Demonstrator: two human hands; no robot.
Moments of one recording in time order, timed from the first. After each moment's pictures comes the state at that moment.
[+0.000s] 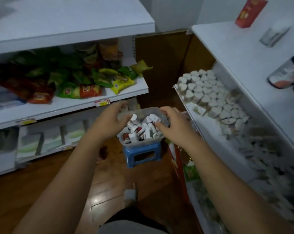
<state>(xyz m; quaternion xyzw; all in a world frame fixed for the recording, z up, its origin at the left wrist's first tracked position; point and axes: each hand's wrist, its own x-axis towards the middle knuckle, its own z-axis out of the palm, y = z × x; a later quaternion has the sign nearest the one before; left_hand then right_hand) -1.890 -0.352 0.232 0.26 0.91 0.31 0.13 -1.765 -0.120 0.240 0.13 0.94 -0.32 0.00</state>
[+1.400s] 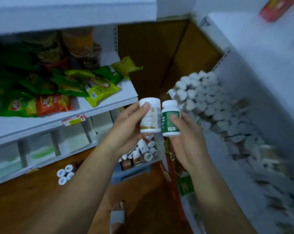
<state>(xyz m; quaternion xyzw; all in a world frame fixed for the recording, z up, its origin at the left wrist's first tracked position) -1.993 -0.221 0.180 0.04 0.45 0.77 0.45 -1.880 -0.088 0.191 0.30 0.50 -0.80 -0.16</state>
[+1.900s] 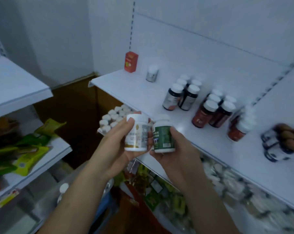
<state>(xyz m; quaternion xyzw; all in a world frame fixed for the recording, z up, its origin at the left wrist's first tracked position) -1.842 -0.155 0.371 0.23 0.33 0.69 0.60 -1.676 -0.094 0.394 0.28 0.35 -0.82 -0.36</state>
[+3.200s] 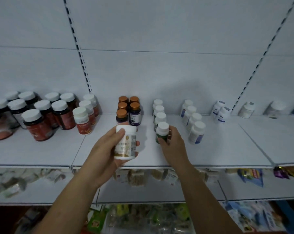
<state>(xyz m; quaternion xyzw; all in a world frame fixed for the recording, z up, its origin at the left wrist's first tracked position) -1.396 -0.003 0.399 0.37 0.38 0.50 0.69 -1.163 0.062 0.306 0.63 0.56 -0.26 -0.47</state>
